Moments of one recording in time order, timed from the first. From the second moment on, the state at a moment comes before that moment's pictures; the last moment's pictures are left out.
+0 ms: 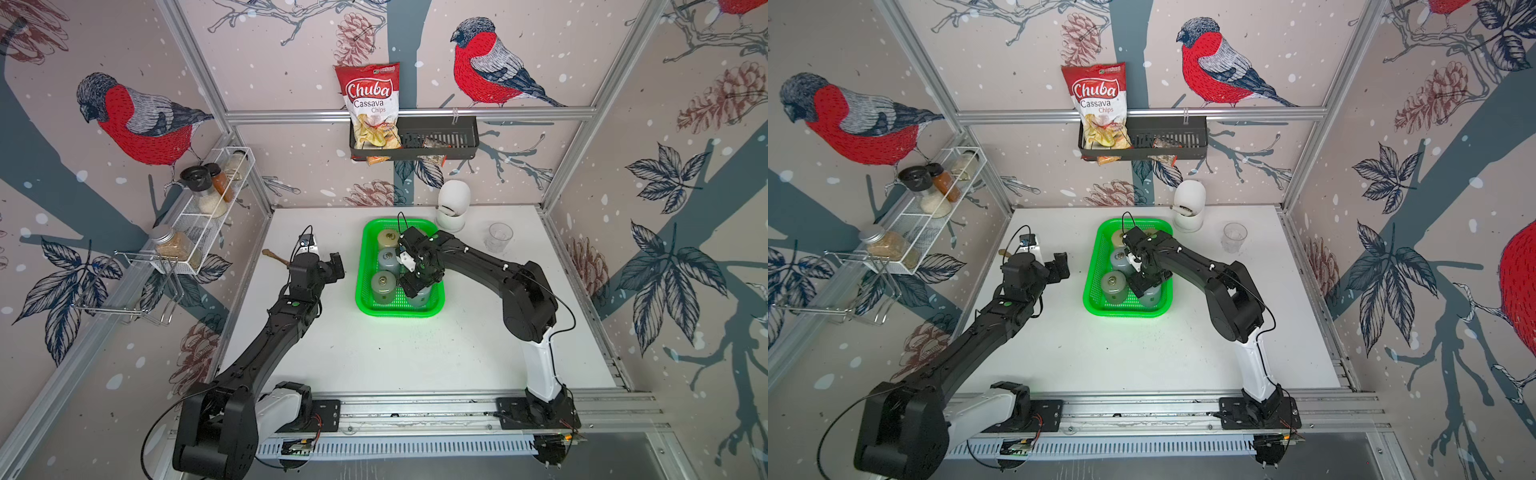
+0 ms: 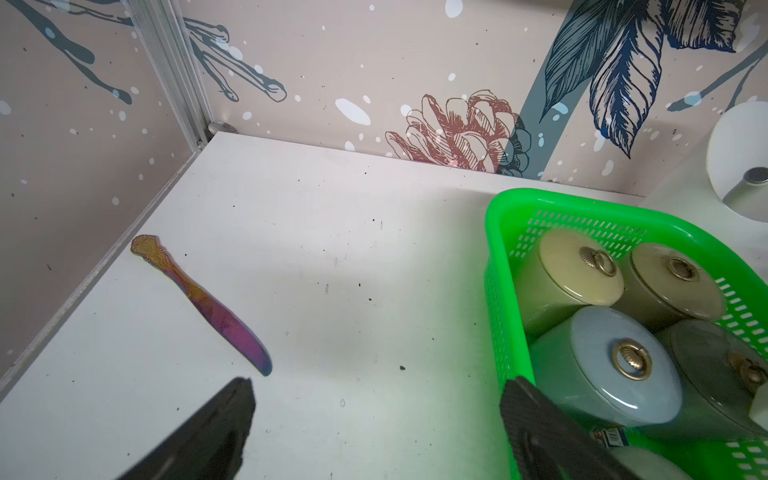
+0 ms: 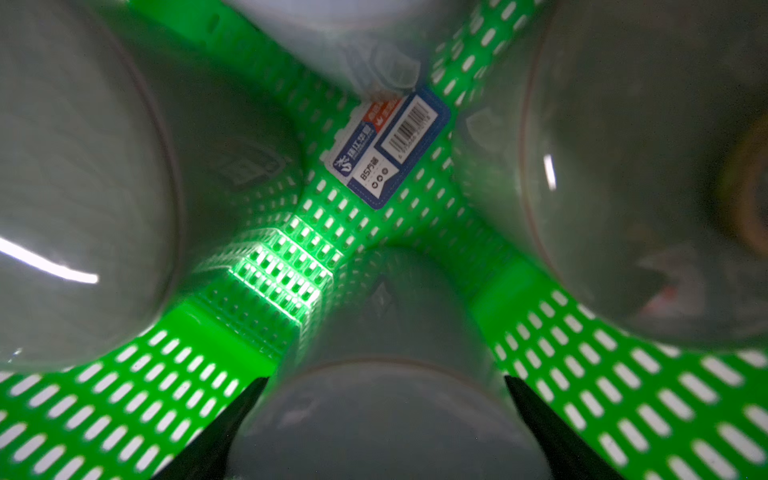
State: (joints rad) left arm -0.19 1.12 0.63 0.08 -0.18 -0.21; right arm 0.78 2.09 1.76 -1.05 -0.02 0.03
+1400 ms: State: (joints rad) left arm -0.19 1.10 0.65 0.04 -0.19 -0.23; right arm 0.63 1.83 1.89 -1.21 0.11 0.08
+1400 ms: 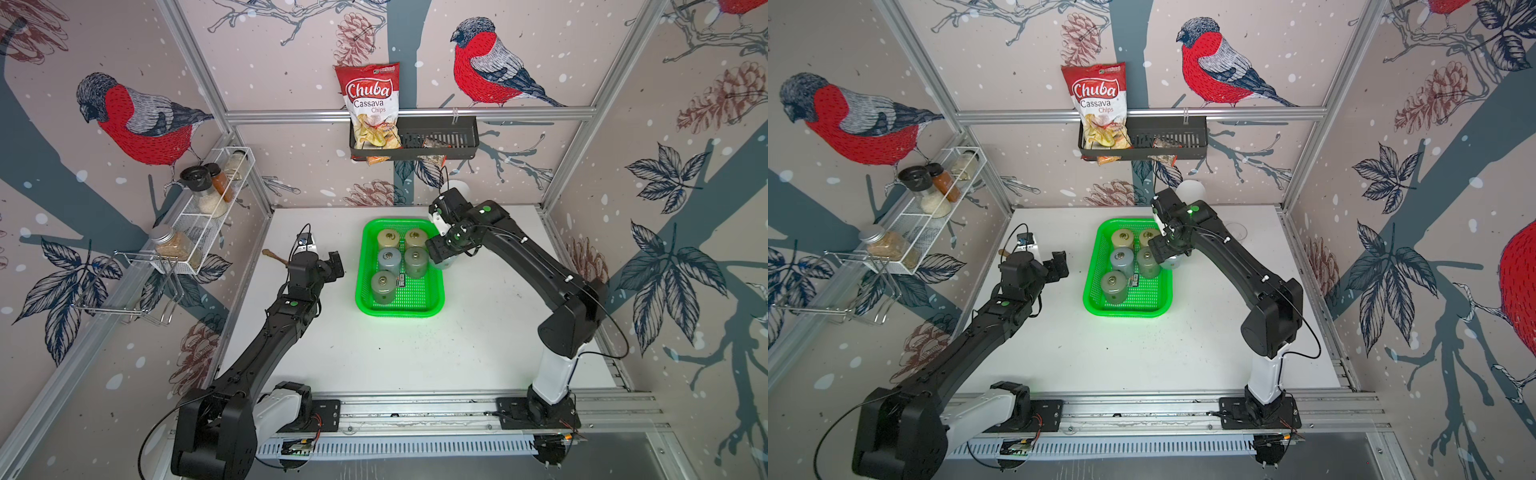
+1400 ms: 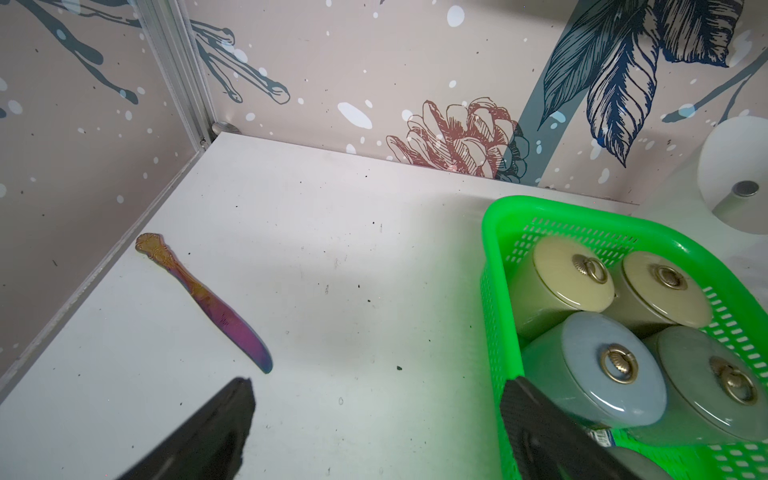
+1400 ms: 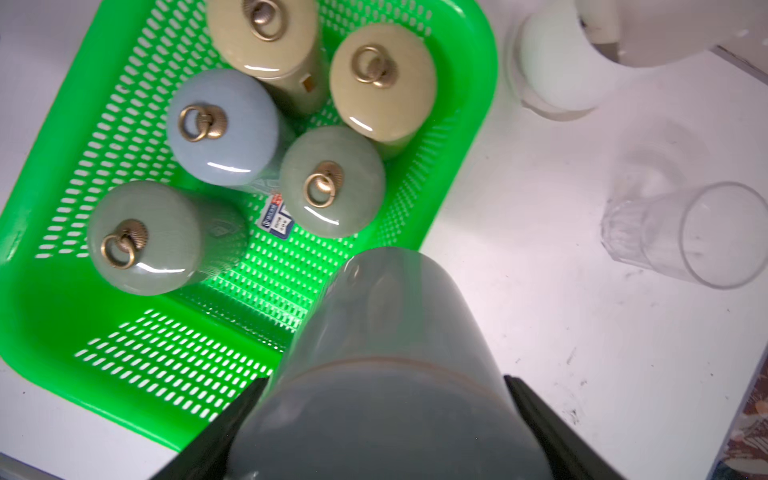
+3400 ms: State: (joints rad) left arm -0.20 1.15 0.68 0.04 -0.16 -0.24; right arm 0.12 1.87 1.44 -0.95 0.01 0.08
